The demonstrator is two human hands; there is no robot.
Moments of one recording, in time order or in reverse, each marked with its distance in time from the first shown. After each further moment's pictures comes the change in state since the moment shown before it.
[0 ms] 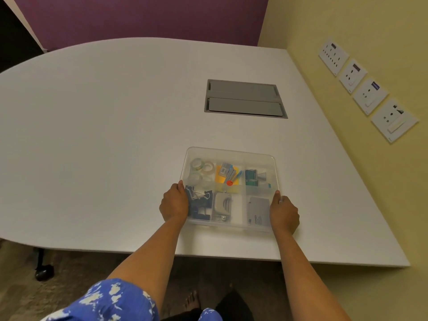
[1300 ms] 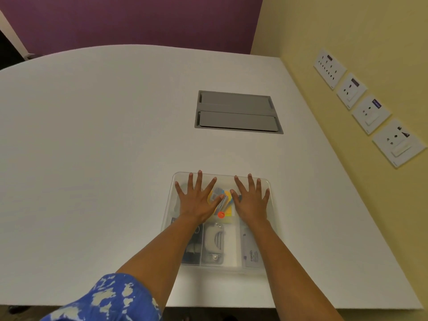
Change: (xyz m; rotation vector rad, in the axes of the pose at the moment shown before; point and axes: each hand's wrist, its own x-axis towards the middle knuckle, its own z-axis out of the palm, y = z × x) left_hand 0.058 0.086 0.056 0.584 -0.285 0.561; right_hand 0.067 -0.093 0.042 -0.410 -0.304 -0.495
